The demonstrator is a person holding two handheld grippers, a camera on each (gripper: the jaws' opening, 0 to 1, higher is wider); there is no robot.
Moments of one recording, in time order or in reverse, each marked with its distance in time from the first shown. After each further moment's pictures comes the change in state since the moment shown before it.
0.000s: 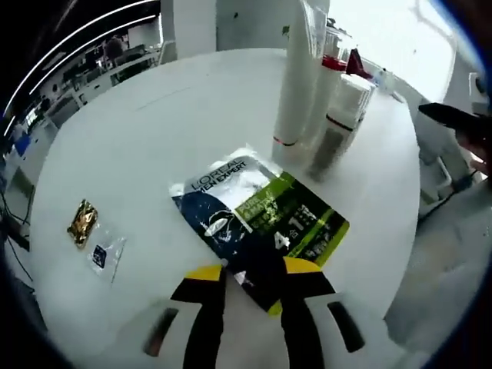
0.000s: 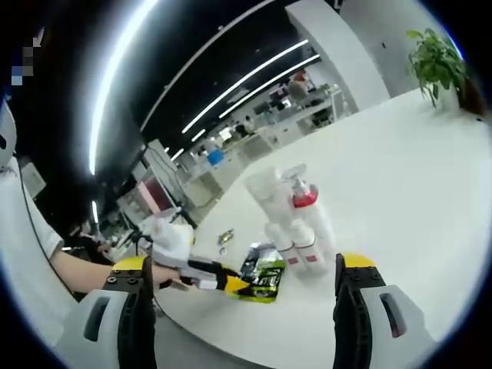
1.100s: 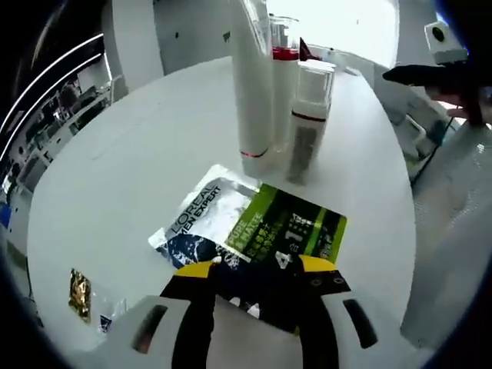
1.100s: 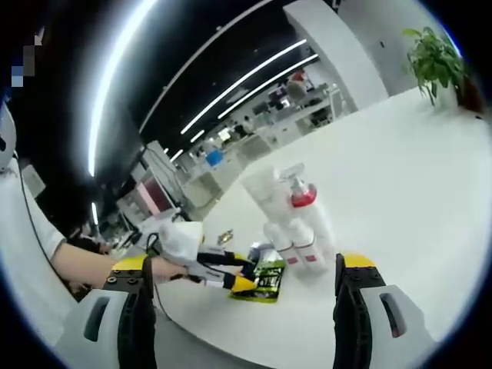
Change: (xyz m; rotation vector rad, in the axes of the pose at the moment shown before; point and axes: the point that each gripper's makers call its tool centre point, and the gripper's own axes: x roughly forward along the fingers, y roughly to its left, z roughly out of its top) left arm 0.025 -0.009 0.018 0.335 -0.067 -0.165; right arm 0.001 0.001 0.000 0.009 -0.002 -0.004
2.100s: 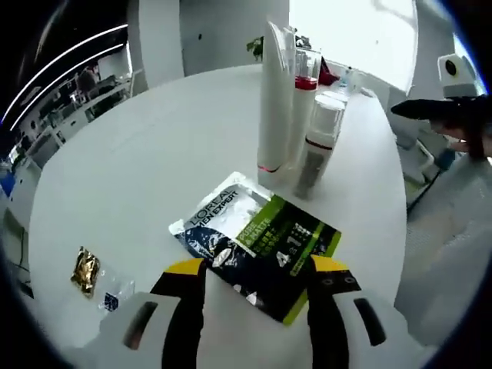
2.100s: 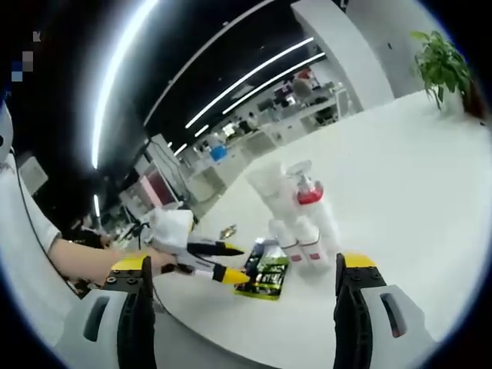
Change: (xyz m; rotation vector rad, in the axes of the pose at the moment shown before) left arm -0.036 0.007 0.004 -0.167 -0.056 0.073; right arm 0.002 0.004 -0.005 -0.040 0.029 0.022
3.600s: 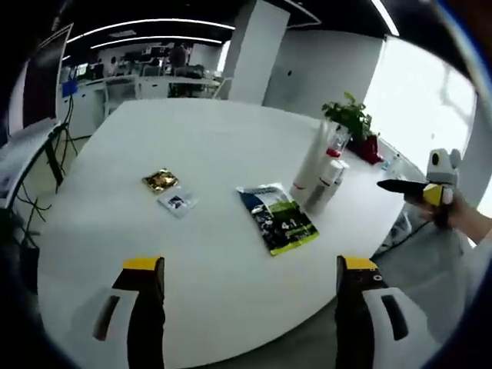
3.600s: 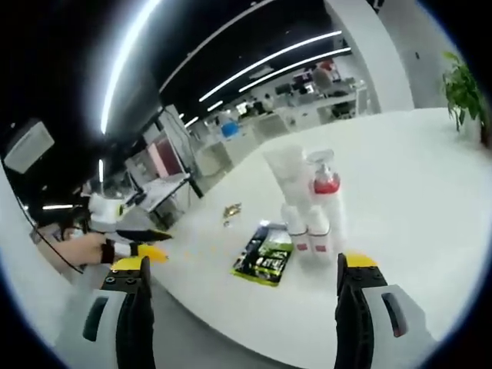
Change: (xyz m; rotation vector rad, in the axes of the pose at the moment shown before) left arm -0.158 -0.008 -0.056 -0.471 -0.233 0.183; right arm 0.001 0.011 -0.017 -0.136 0.122 0.037
